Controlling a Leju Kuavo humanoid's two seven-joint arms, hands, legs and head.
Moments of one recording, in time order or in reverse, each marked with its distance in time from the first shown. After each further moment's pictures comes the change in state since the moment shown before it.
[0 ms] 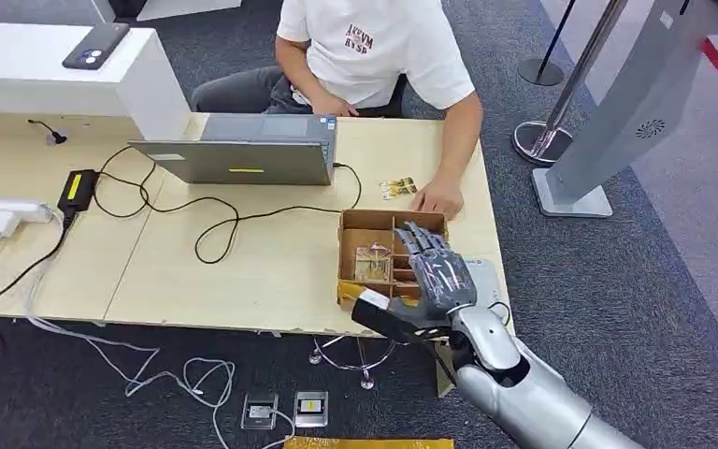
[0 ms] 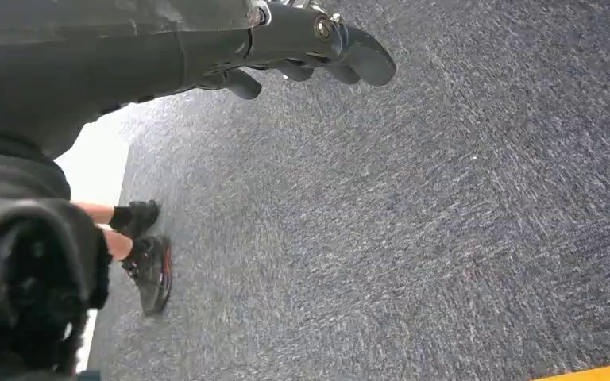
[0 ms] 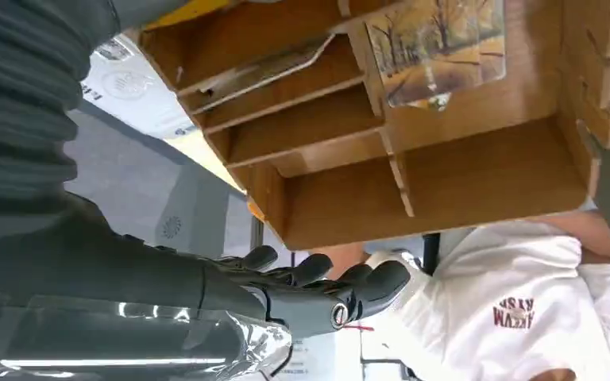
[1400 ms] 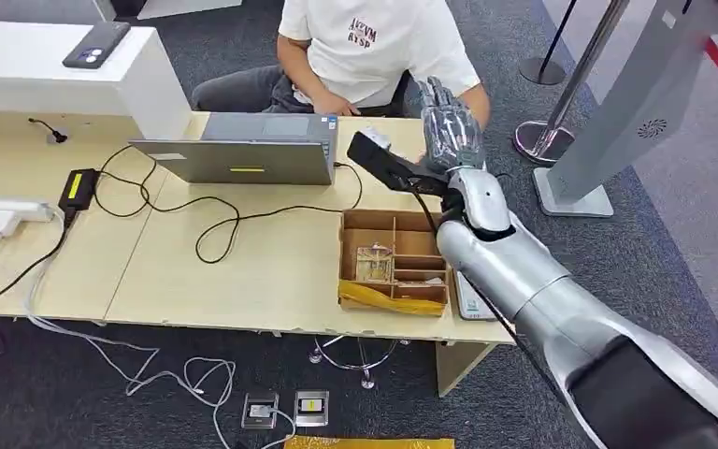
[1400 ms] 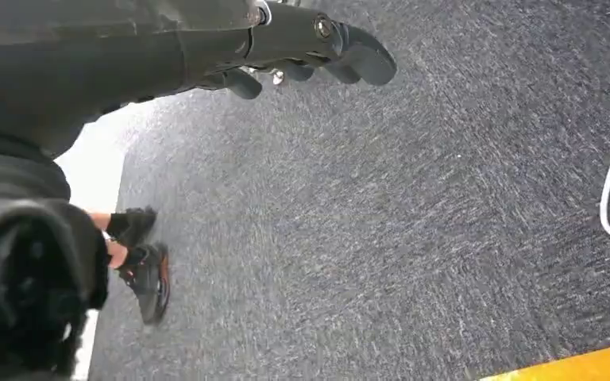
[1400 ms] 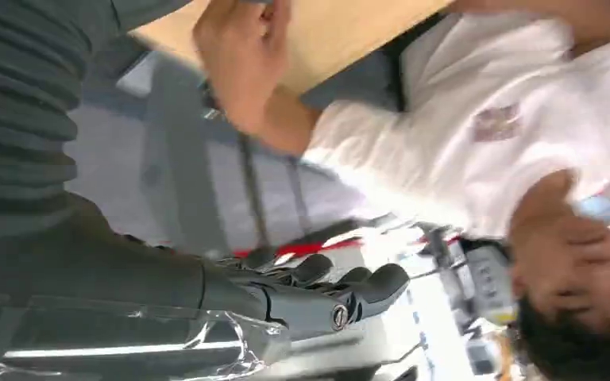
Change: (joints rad) left arm -0.030 -0.008 -0.081 0.000 0.044 -0.030 0.033; right arm -0.491 0.267 0.001 0.553 -0.278 -0.175 -0.142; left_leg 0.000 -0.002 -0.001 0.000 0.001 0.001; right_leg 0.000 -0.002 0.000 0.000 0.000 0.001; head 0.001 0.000
